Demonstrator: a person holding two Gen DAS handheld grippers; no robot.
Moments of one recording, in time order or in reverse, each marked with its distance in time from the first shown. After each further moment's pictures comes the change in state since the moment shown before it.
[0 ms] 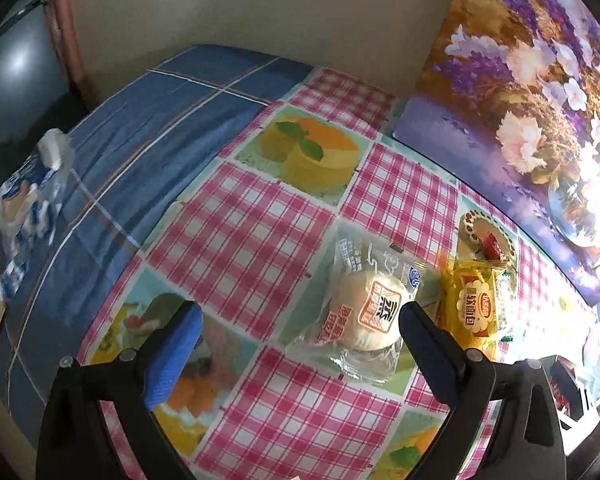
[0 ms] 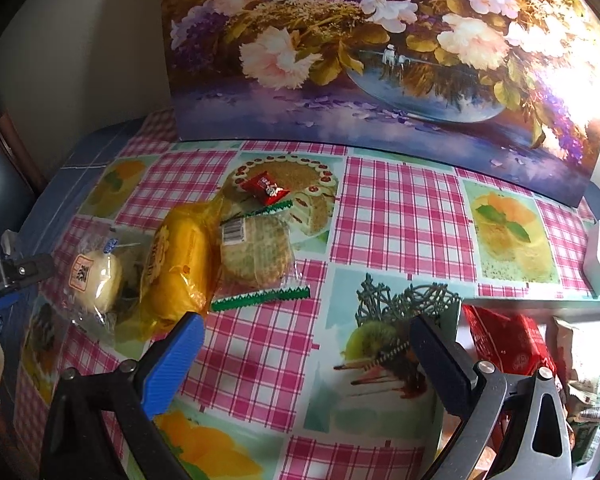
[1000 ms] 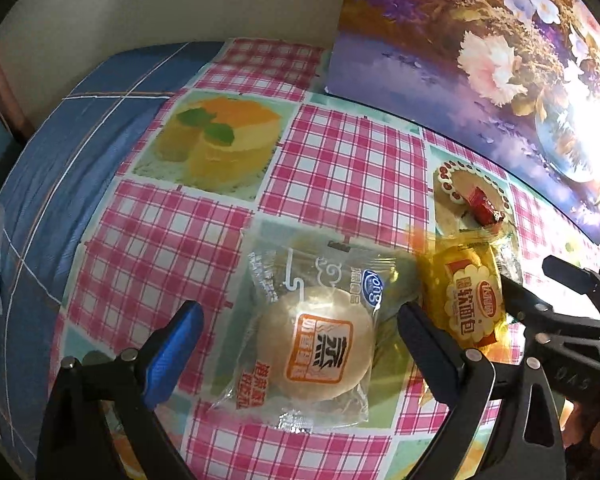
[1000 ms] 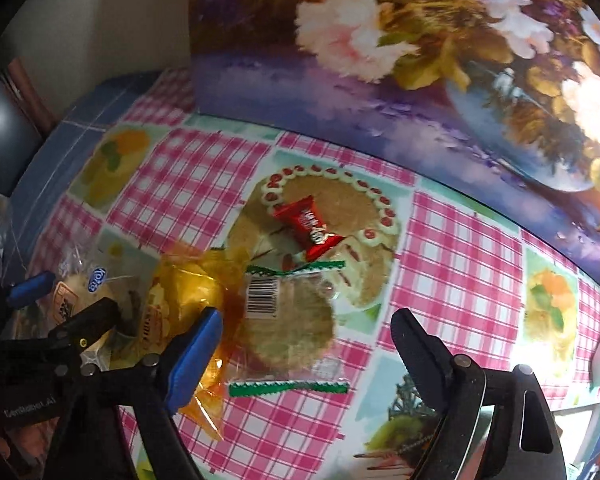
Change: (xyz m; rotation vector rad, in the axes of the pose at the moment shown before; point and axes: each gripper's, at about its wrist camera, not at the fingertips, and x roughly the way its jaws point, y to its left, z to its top) left arm 0.053 -0.047 0.009 0.206 0.074 -0.060; right arm 0.060 0.037 0.057 -0.182 0.165 0.015
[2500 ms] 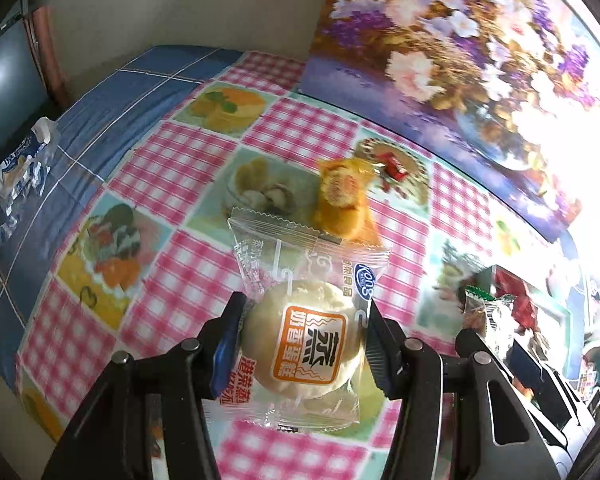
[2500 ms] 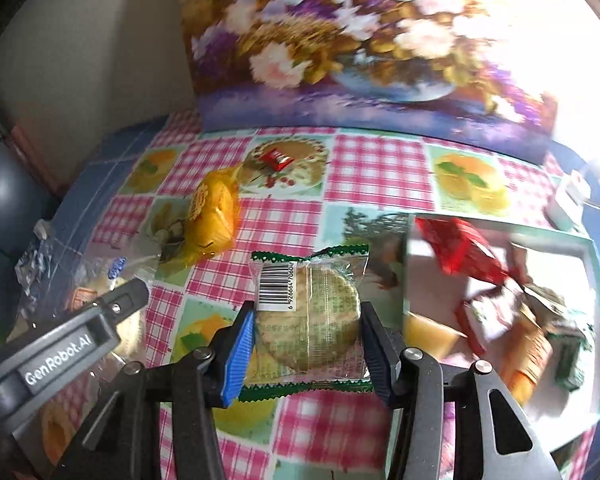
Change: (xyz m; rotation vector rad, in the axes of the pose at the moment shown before) left arm -0.107 -0.062 -0.107 -0.144 -0.069 -0.019; right arm -0.127 -0.024 -0.139 0.244 -0.146 0.022
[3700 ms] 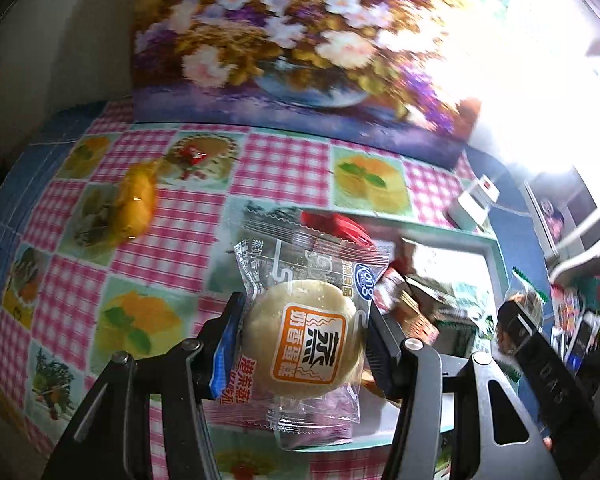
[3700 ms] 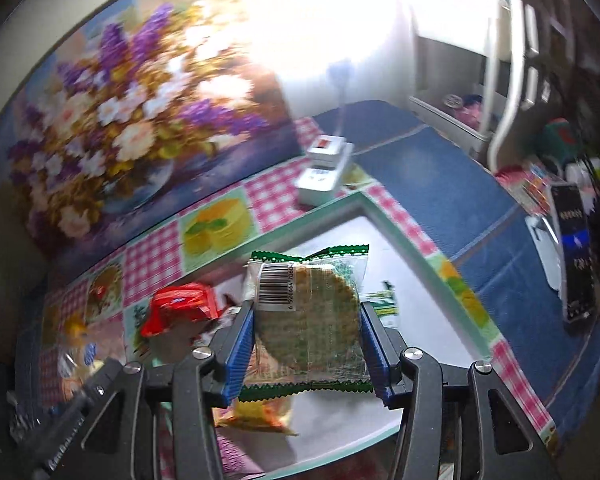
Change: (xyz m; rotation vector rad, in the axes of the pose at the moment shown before) left arm -0.023 -0.193 -0.064 0.282 -0.025 -0.122; right arm -0.086 -0.214 -0.041 0.543 -0.168 -0.283
